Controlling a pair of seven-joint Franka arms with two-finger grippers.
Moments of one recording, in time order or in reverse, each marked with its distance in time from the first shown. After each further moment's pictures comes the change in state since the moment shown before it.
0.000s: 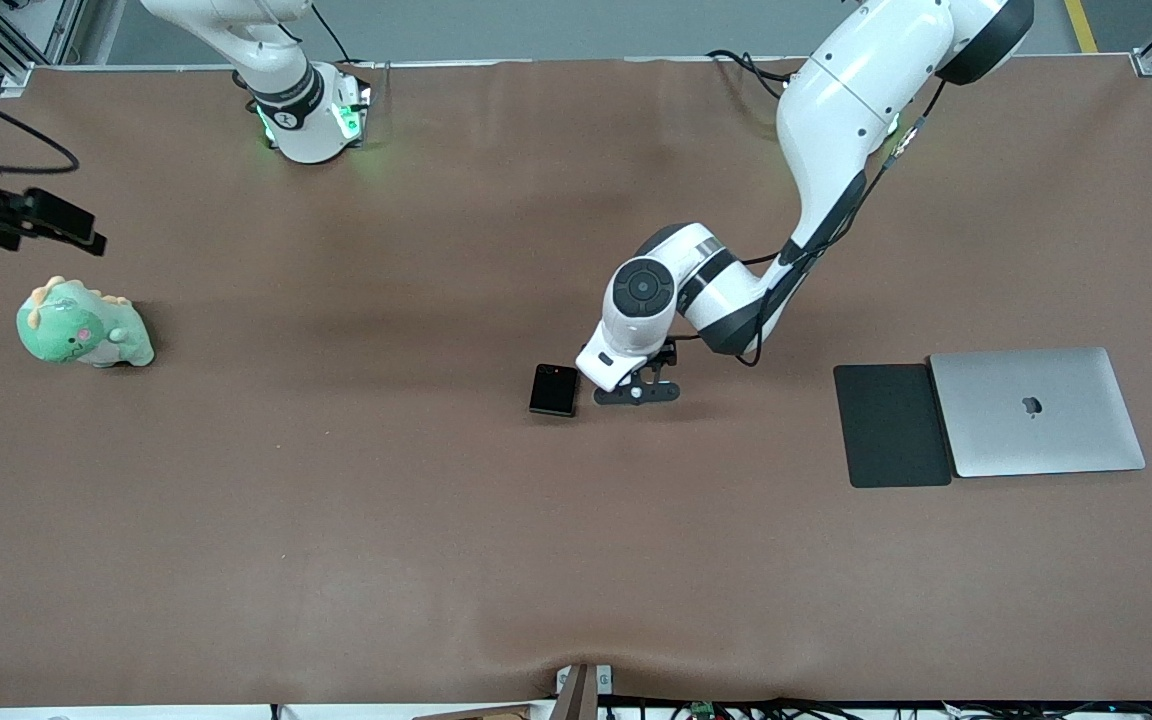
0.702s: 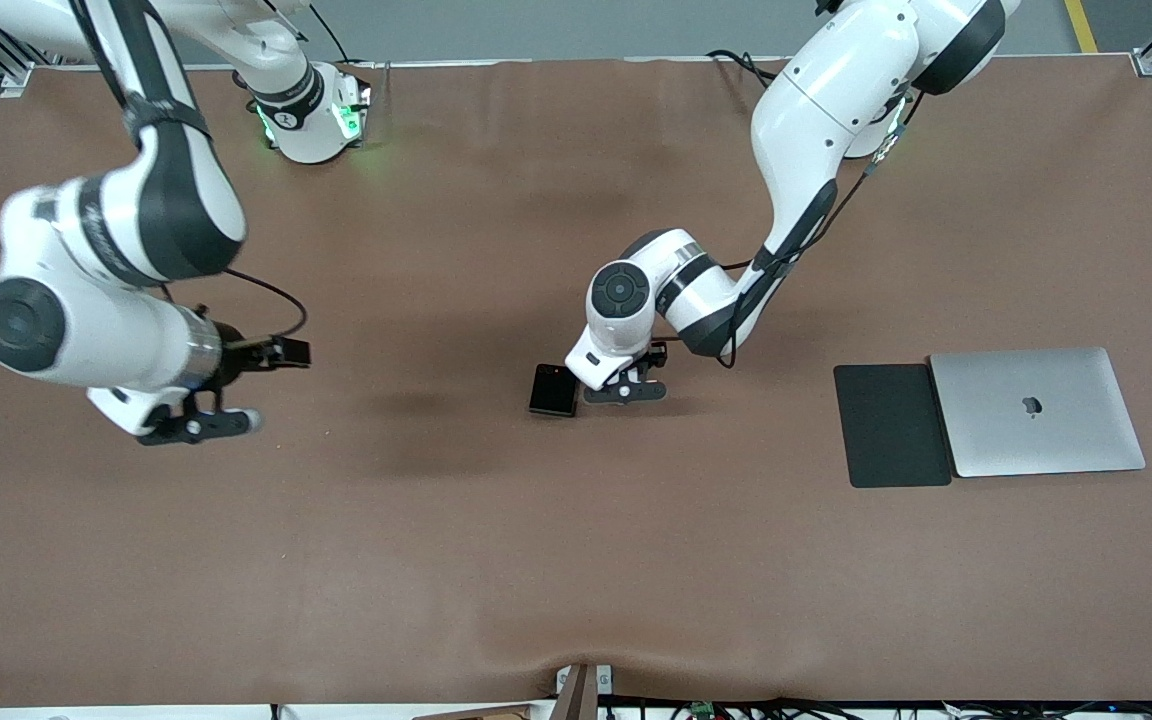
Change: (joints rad) left arm -0.081 0.042 0.070 0.027 0.018 0.000 -0.020; right arm 0.200 0.339 0.011 0.001 0.064 0.254 0.004
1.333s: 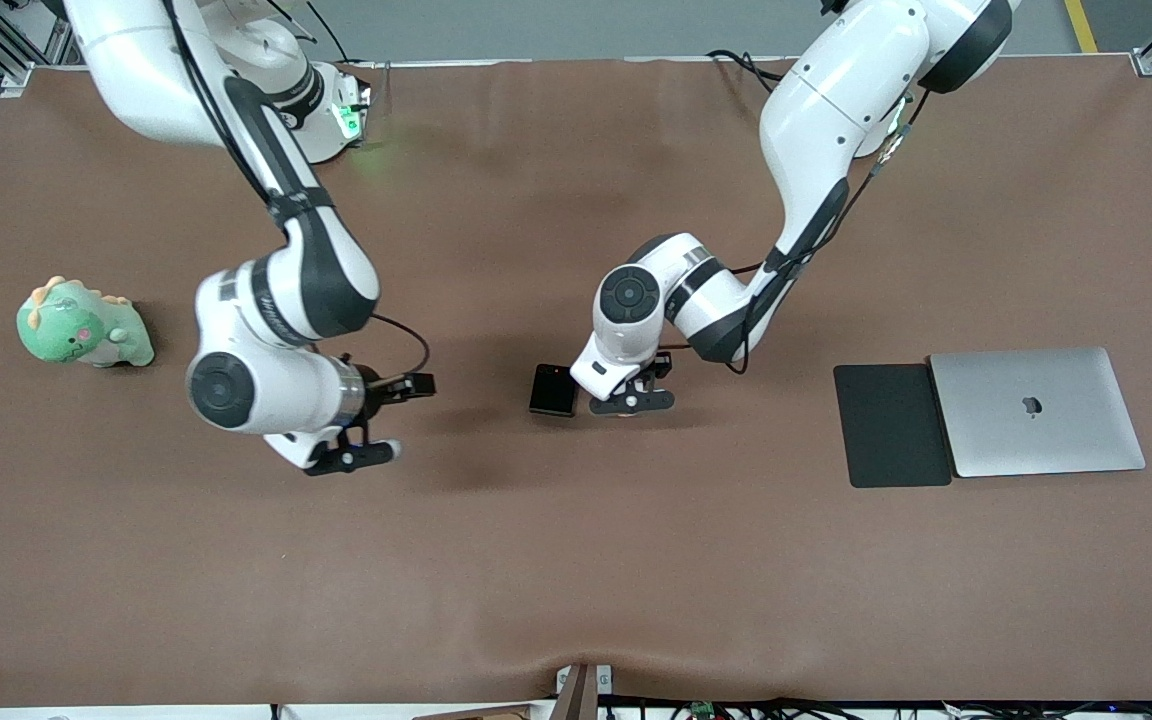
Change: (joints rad) left arm 0.032 -0.030 0.009 0.030 0.003 -0.009 0.000; right arm 0.149 0.211 0.003 0.006 0.193 0.248 0.001
